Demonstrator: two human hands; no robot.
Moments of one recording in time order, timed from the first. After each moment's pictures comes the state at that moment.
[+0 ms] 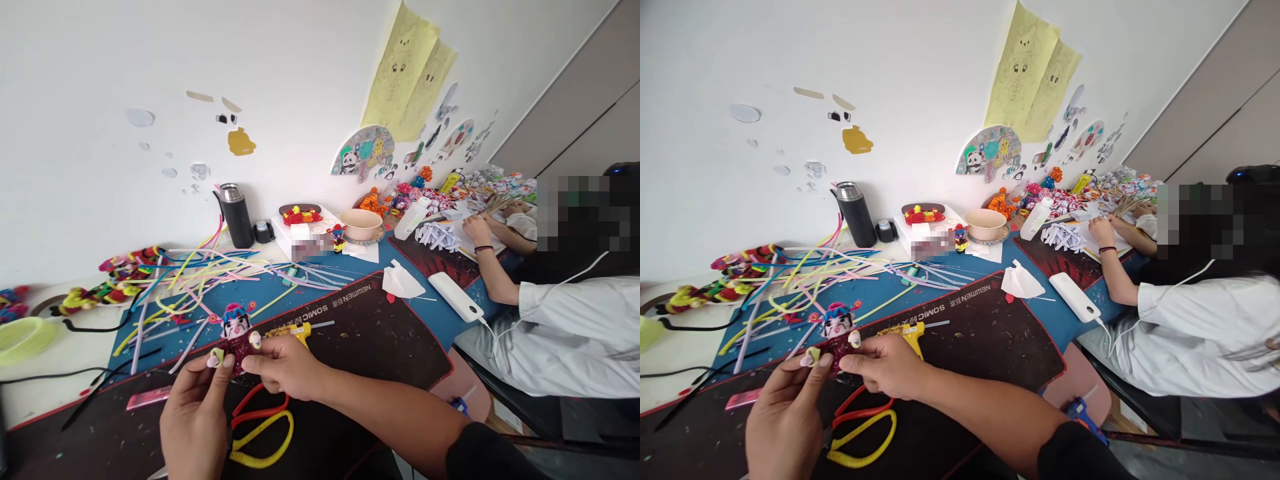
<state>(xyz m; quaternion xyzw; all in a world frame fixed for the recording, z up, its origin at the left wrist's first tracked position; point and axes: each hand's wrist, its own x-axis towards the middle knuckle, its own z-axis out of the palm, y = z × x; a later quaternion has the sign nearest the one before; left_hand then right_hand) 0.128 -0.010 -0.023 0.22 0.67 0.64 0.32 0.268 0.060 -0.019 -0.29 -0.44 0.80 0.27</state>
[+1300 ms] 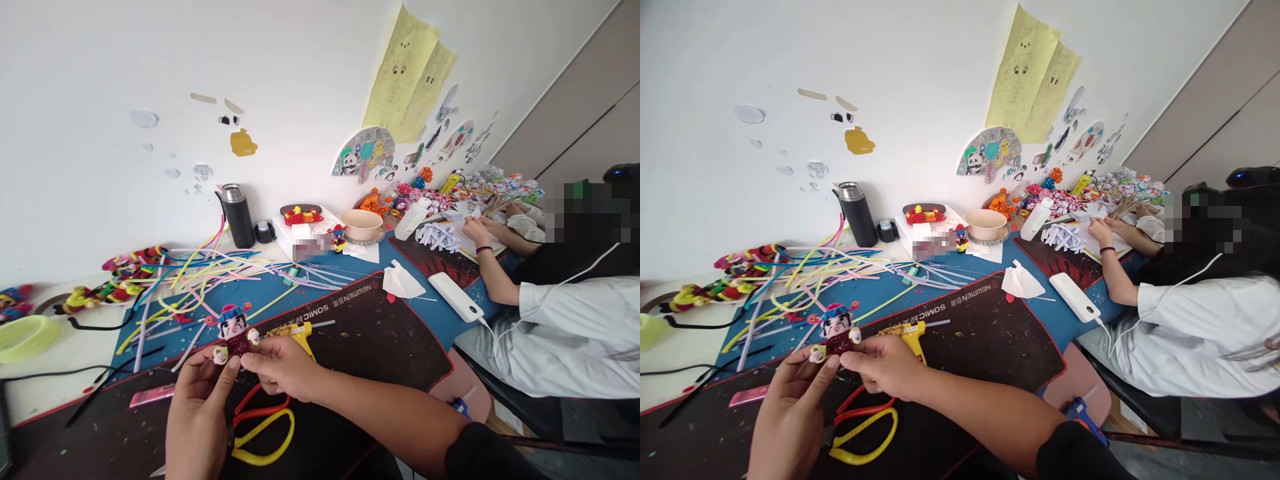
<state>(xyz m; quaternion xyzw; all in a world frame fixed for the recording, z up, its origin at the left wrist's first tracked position) 0.128 -0.009 -0.024 0.21 0.57 0.67 0.42 0.264 0.057 -0.014 -0.29 -0.42 0.82 0.26</state>
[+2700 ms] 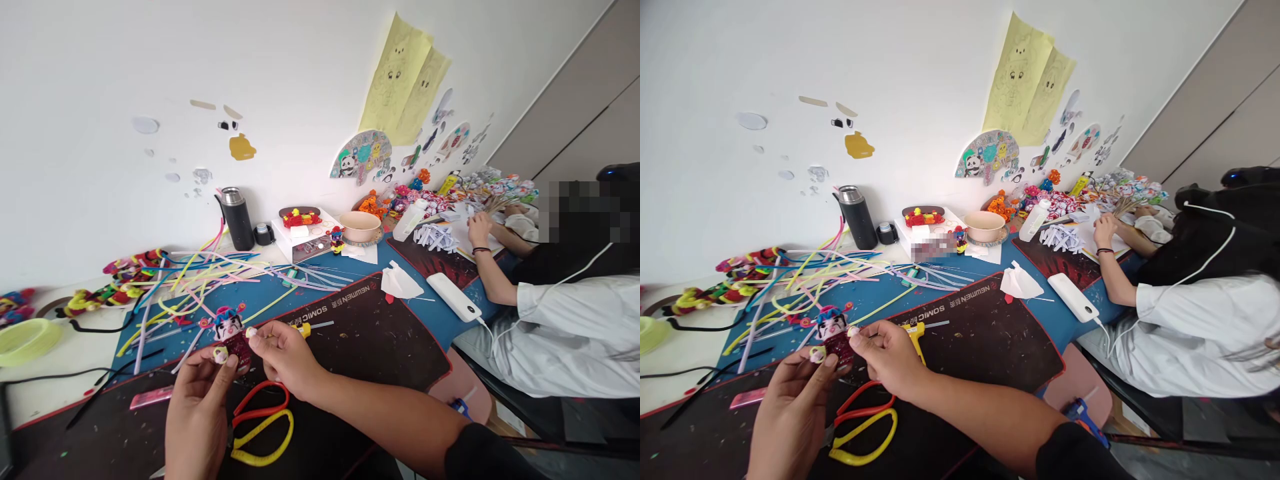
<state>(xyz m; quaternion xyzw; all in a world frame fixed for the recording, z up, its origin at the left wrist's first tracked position) 0.127 -0.005 -0.018 0.20 0.55 0.69 0.43 0.259 0.060 -0.013 -0.33 -0.41 0.76 0.38</state>
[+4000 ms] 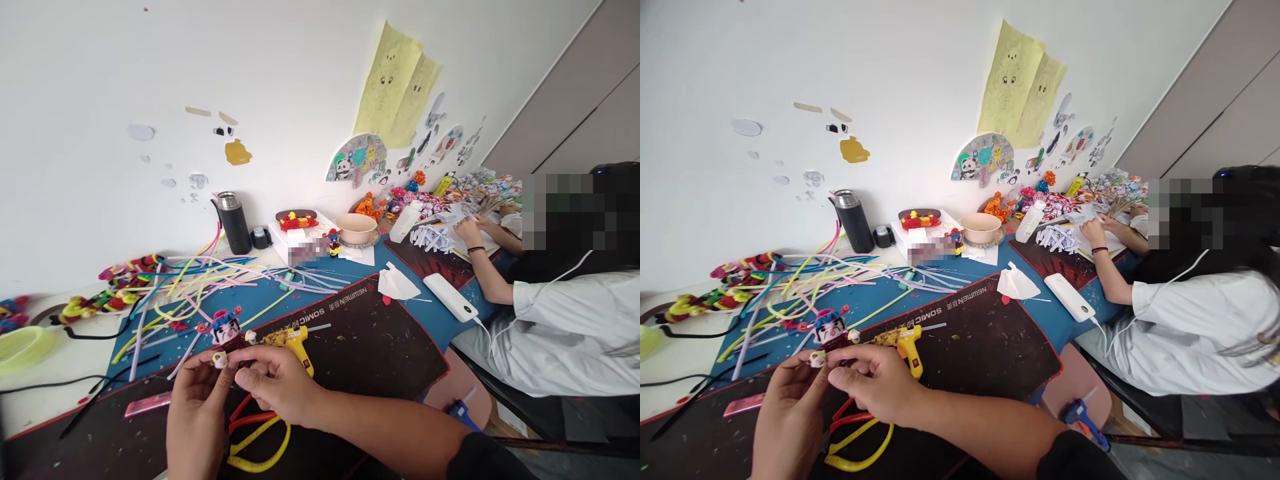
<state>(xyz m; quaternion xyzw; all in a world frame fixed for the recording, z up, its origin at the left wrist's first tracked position) 0.126 -0.002 -0.019 0.25 0.60 0.66 0.37 0.267 0.035 -0.008 -0.25 -0.46 0.77 0.35</state>
